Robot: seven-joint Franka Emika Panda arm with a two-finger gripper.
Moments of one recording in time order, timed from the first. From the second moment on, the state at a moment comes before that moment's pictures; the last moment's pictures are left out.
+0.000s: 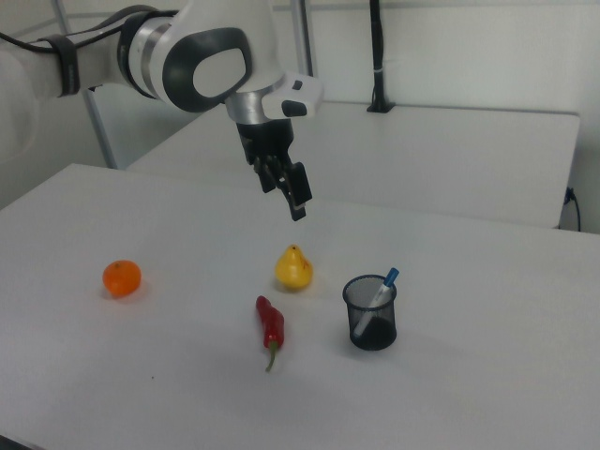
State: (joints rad) arm -0.18 0.17 -0.06 -1.54 0.07 1.85 0.20
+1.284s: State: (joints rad) arm -0.35 0.39 -0.06 -1.55 0.06 2.21 0.13
